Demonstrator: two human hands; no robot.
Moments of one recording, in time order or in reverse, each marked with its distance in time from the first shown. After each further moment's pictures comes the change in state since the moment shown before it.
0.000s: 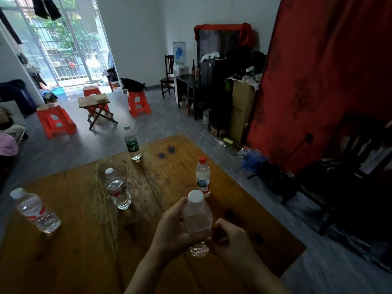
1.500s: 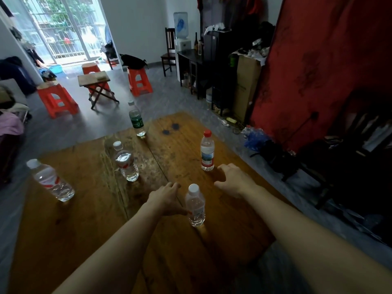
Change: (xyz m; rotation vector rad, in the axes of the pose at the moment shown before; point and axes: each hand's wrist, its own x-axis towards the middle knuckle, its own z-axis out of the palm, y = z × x) left_hand 0.013 -0.058 -0.032 1.039 -0.561 -0.515; right_hand 0.083 0.004 -0.015 -0.598 -0.148 0.322
